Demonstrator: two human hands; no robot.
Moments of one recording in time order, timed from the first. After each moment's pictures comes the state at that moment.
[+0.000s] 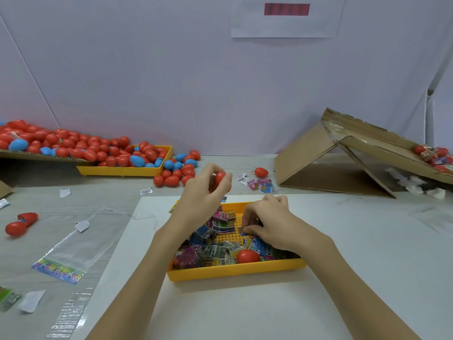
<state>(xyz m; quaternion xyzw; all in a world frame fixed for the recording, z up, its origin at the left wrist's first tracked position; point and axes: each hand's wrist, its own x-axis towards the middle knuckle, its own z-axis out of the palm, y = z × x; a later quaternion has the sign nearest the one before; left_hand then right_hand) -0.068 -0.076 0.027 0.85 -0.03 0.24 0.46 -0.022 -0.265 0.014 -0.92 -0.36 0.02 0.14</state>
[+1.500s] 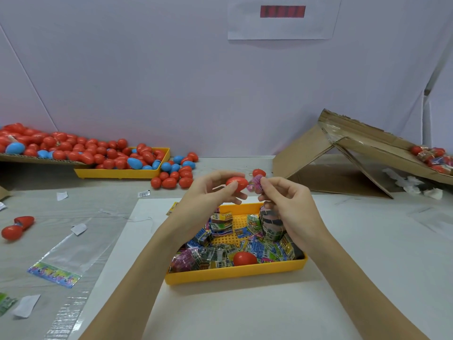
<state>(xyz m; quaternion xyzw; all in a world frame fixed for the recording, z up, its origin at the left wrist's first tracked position) -0.074 -0.085 0.038 0.72 -0.08 0.08 0.69 -0.029 -0.281 0.028 -0.67 -0.14 0.05 0.73</state>
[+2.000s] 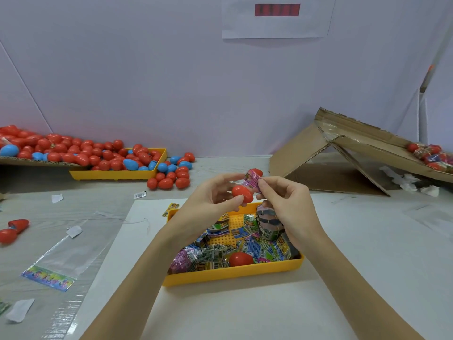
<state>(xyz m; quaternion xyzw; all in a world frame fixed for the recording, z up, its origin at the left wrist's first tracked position) -0.077 -0.096 0.036 0.77 -0.10 0.06 0.63 -0.030 -0.284 0.028 -0.70 -0.15 -0.01 0.70</state>
